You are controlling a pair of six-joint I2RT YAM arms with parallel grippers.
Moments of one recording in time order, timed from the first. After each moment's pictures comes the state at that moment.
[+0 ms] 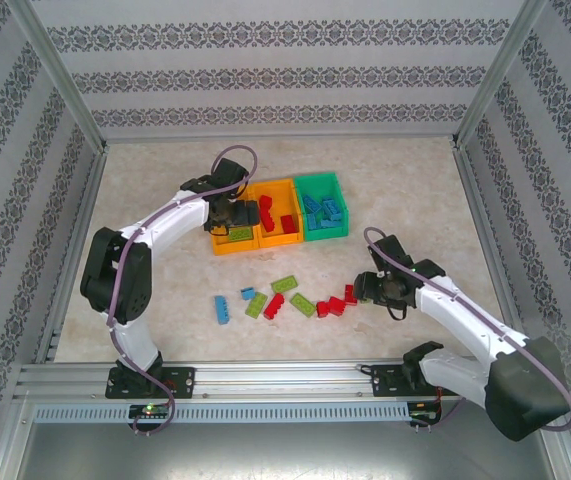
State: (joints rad) left arm -0.40 1.80 1.38 -0.71 -0.05 -0.52; right arm 0.40 1.08 0.60 -0.78 -0.01 0.62
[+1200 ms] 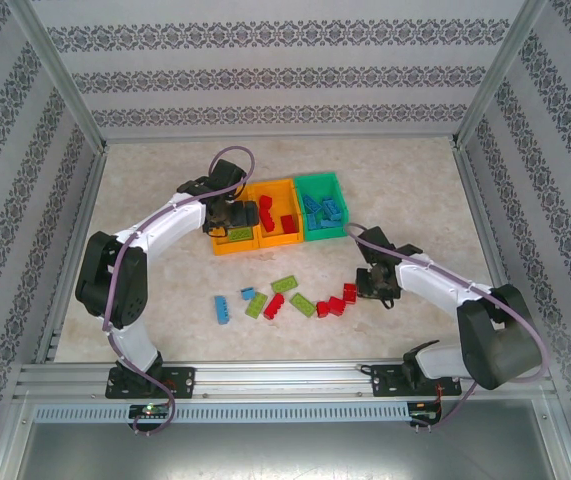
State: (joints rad) left arm -0.40 1.77 1.35 -0.70 -0.04 -0.54; right arm 0.39 1.35 0.67 -0.70 0.04 0.52
